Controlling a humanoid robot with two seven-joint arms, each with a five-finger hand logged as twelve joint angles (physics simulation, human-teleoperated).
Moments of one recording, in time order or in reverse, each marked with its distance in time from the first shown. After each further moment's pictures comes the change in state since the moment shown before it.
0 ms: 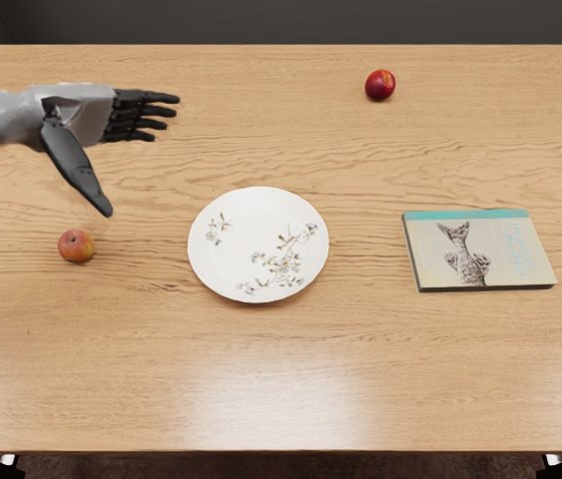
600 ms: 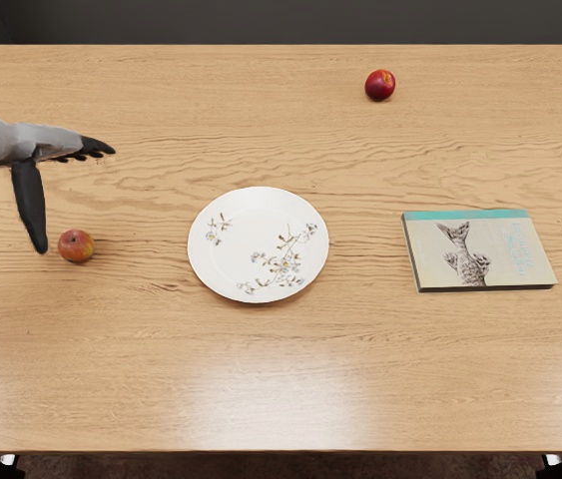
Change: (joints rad) left arm -0.073 0.040 0.000 -0.308 0.468 0.174 0.546; right arm 0.007 0.000 0.000 0.000 0.000 0.000 0.000
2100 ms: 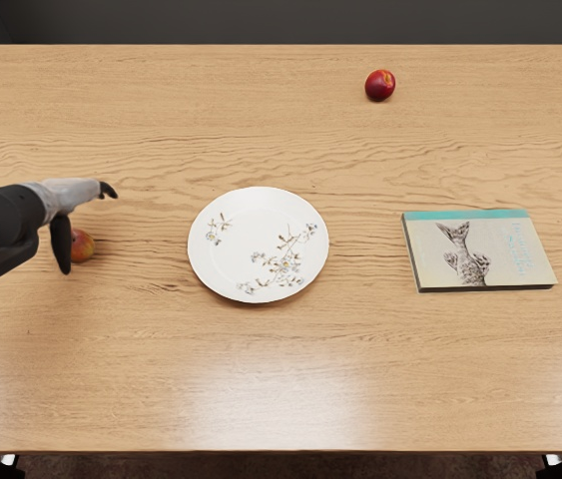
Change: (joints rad) left arm 0.292 -0.188 0.022 0.077 0.485 0.284 0.013; right arm 0.000 0.000 0.000 0.000 0.002 0.000 0.000
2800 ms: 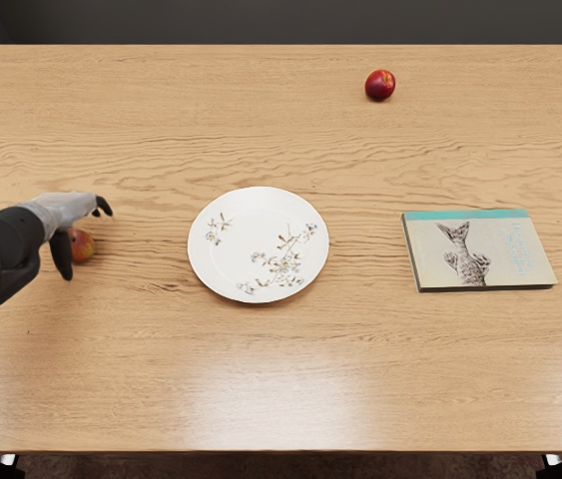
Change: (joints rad) left arm 0.079 -0.005 0.001 -0.001 0.072 0.095 0.000; right arm 0.000 0.000 0.000 0.000 0.000 0.000 0.000
